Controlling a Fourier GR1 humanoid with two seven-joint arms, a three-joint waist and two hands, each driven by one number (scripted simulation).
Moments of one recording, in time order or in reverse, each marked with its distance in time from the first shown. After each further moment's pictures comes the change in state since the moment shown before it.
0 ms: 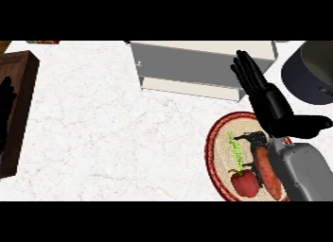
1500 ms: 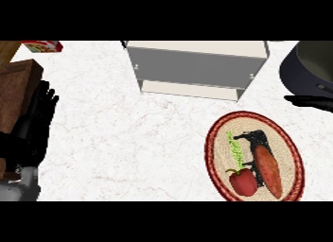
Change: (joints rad) left arm 0.087 -0.215 -0.059 -0.317 0.072 0.029 0.060; right arm 0.085 -0.629 -0.148 -0.203 0.015 0.850 0.033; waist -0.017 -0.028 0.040
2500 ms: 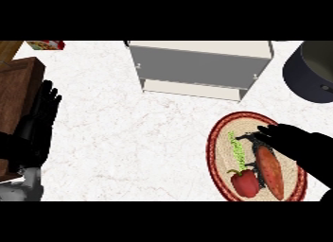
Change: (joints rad) left arm 0.004 -0.043 0.014 -0.035 -0.056 -0.019 0.034; right arm 0.201 0.075 0.253 -0.276 0.773 -0.230 0.165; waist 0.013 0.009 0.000
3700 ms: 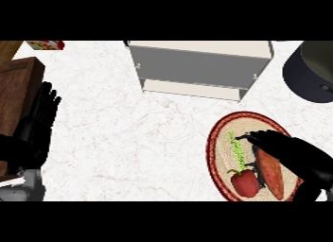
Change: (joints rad) left arm 0.016 -0.096 0.094 -0.011 -0.093 -0.101 0.017; right arm 0.054 0.215 -0.032 0.345 0.357 -0.180 -0.333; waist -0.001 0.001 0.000
